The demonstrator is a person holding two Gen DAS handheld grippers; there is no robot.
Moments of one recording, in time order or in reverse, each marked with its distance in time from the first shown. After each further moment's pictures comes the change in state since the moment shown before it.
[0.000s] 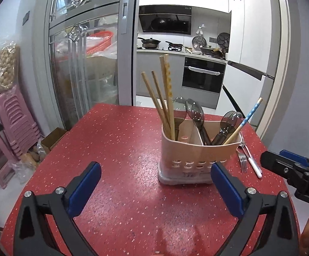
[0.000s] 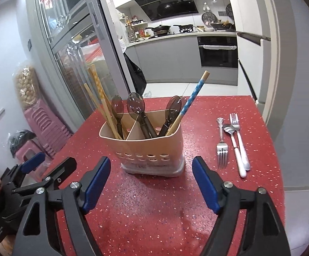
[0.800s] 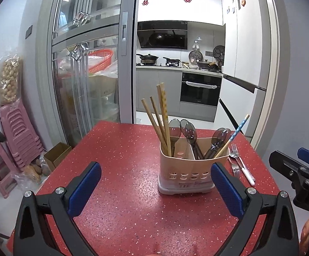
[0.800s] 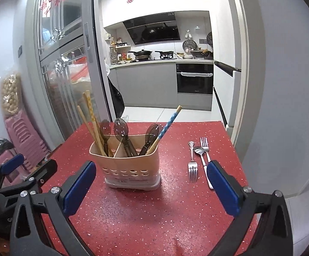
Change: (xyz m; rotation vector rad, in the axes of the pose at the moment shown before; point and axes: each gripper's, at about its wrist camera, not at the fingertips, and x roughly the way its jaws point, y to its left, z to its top) left arm -0.049 -0.003 0.008 0.028 -0.110 -0.005; right arm -0.056 0.019 -0.001 -0.034 -0.171 -0.186
